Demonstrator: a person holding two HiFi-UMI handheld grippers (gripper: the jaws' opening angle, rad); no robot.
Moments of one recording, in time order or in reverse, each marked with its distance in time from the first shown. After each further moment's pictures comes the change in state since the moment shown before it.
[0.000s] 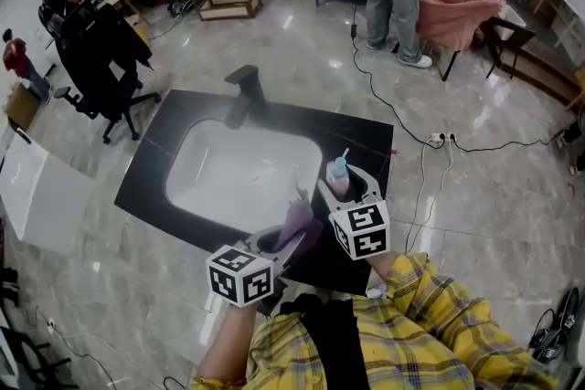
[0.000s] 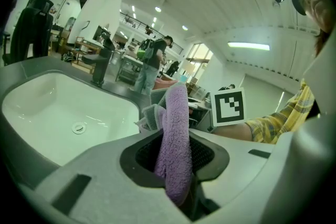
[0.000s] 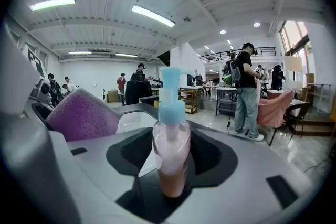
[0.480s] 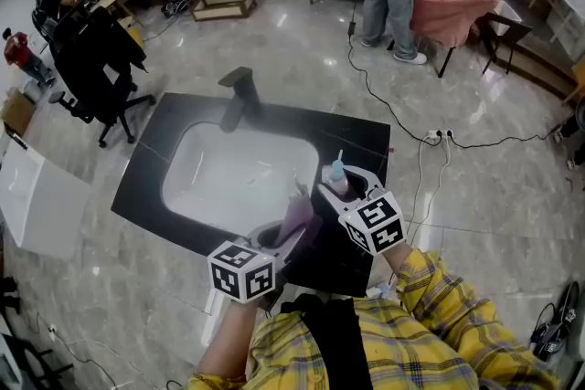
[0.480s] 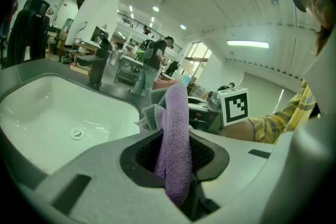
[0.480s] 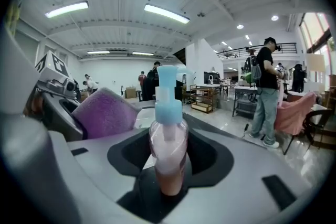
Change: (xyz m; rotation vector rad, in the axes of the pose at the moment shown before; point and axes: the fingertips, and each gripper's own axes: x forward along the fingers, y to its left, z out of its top) left arm 0.014 0.010 0.009 0.026 0.004 -0.003; right arm 0.002 0.004 -0.002 -0.072 0.031 0.201
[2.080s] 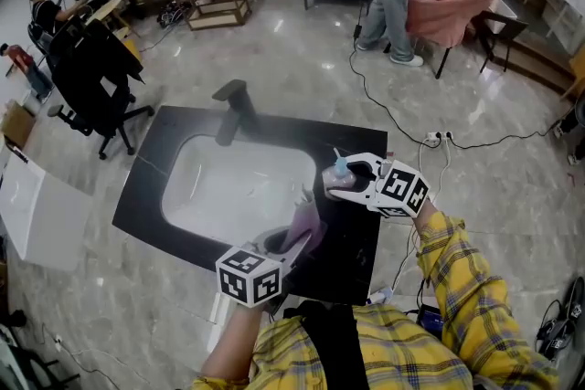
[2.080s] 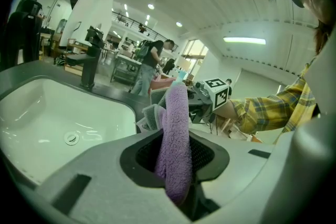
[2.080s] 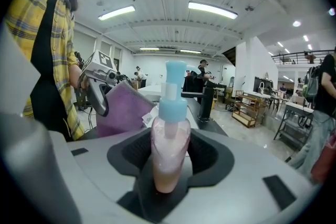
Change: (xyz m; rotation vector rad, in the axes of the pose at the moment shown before) left arm 0.024 -0.002 0.005 0.038 0.025 -0.026; right arm 0.006 -0.021 0.000 -0.298 0.016 0.494
